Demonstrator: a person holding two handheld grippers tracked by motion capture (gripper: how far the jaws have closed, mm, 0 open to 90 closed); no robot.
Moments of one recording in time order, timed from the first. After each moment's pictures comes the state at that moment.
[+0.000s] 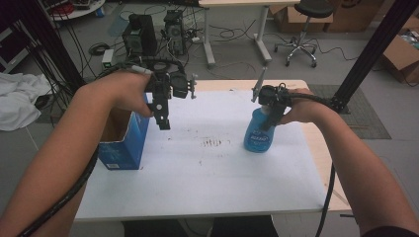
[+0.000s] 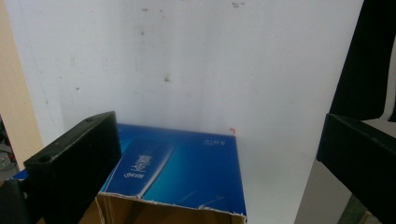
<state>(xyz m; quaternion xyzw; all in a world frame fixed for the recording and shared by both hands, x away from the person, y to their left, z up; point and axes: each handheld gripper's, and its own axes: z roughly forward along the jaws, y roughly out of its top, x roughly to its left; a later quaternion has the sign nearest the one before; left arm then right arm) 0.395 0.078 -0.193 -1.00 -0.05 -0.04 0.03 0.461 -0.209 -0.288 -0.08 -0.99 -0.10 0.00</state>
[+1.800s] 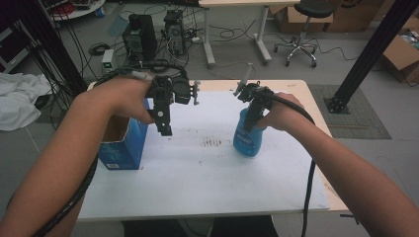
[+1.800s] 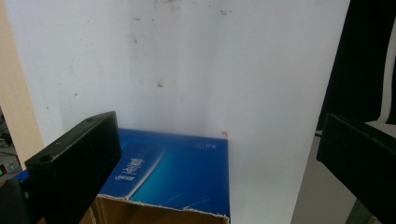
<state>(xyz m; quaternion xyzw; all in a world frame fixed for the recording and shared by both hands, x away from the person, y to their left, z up) 0.373 0.072 -0.189 -1.00 -0.04 -0.05 0.03 0.439 -0.155 -0.273 -0.32 -0.95 -0.05 0.00</state>
